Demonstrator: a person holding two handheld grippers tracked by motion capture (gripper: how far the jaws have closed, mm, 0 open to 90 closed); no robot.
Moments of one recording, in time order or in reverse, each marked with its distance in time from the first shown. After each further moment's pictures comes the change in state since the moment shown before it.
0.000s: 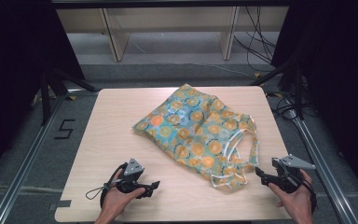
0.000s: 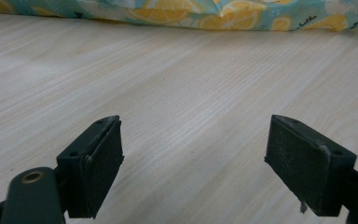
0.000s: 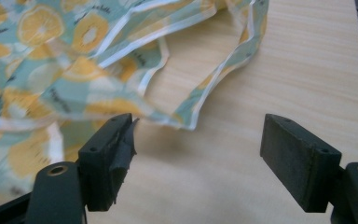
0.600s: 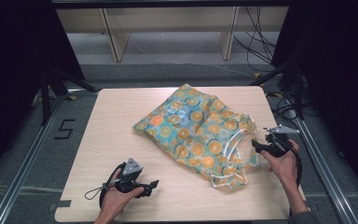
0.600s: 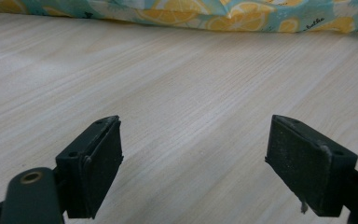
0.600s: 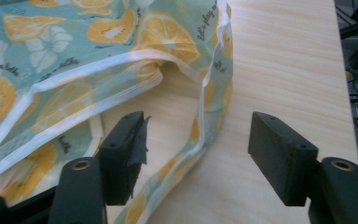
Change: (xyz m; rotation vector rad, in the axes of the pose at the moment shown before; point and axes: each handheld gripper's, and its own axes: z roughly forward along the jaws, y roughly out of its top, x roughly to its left) left arm 0.003 -0.001 -0.002 0.001 0.020 0.009; right arm -0.036 0.067 0.071 0.020 -0.056 -0.033
